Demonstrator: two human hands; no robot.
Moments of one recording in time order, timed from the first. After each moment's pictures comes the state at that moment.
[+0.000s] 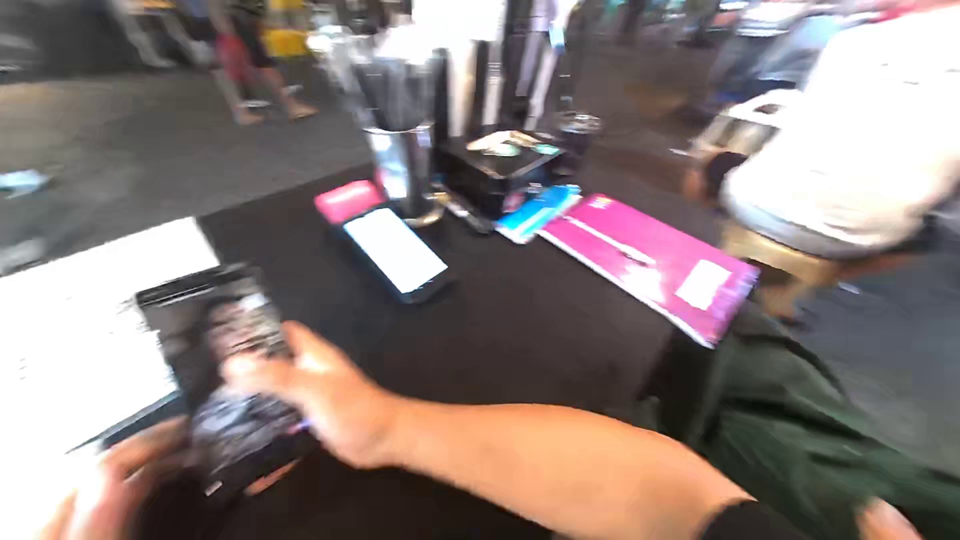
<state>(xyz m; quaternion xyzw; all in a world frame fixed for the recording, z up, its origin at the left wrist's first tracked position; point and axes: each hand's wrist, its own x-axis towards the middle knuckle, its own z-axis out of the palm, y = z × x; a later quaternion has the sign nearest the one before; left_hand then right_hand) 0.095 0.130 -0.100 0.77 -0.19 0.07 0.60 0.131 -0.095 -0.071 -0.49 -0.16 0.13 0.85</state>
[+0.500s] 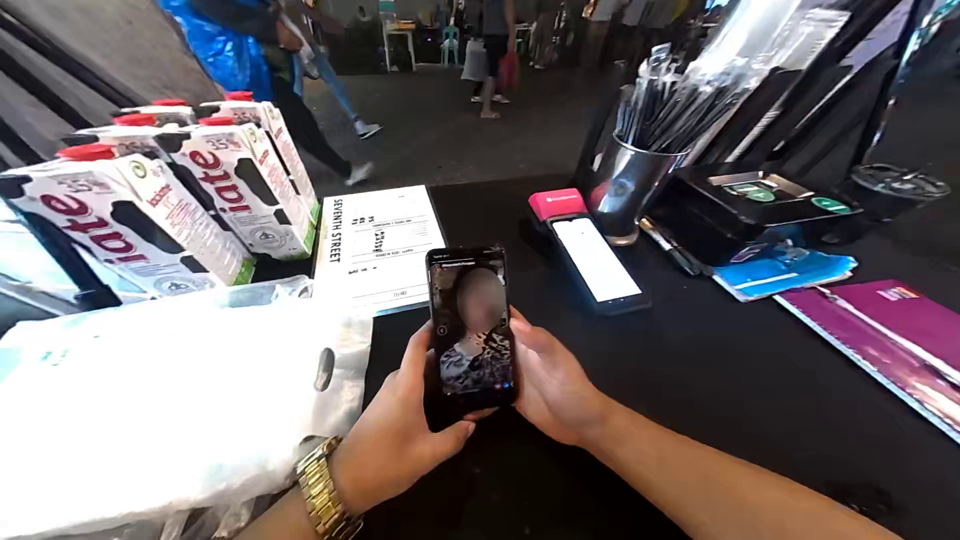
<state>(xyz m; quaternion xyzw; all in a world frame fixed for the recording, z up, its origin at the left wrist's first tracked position) 0.101 0.112 -0.124 0.80 -0.24 0.02 0.56 0.135 -0.099 -0.096 -0.48 -0.16 0.26 0.82</state>
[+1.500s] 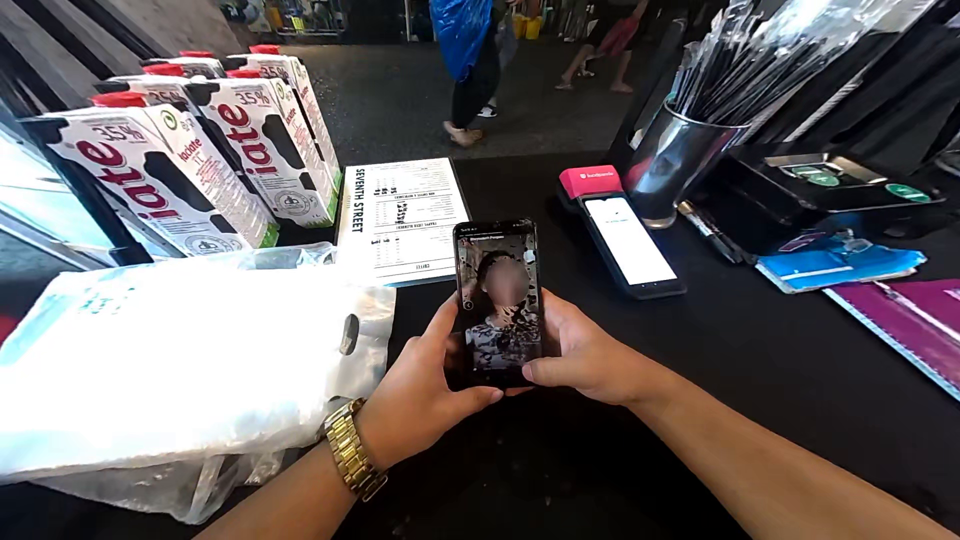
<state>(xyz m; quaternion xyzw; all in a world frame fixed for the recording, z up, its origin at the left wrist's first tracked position) 0.101 0.113 -0.117 0.77 -0.20 -0.03 0.60 0.147 -0.120 -0.086 -0.60 -0.27 0.29 0.70</state>
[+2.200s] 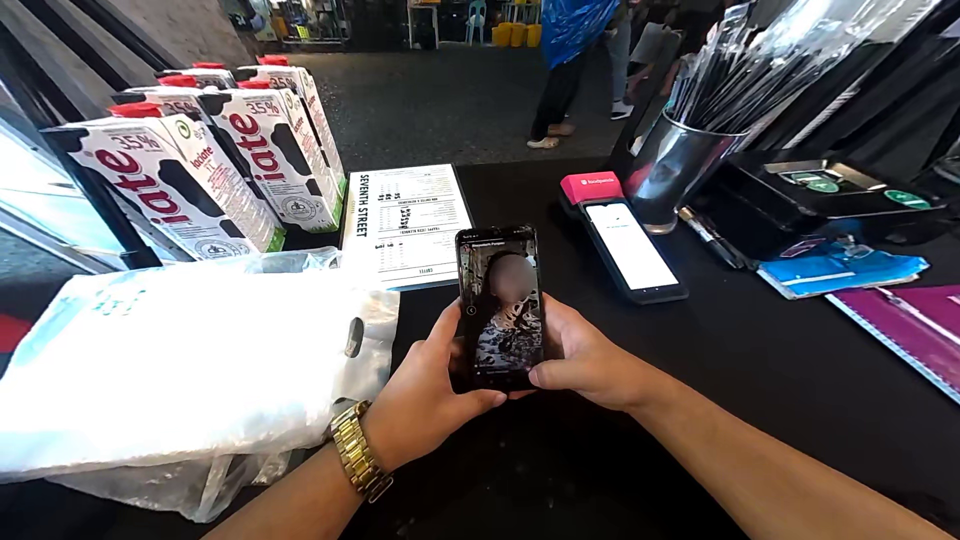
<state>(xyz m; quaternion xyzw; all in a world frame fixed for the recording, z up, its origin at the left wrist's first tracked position) 0.101 0.112 -0.115 0.77 -0.19 -0.05 0.60 0.147 -0.119 -0.085 -0.60 -0.25 0.29 0.70</state>
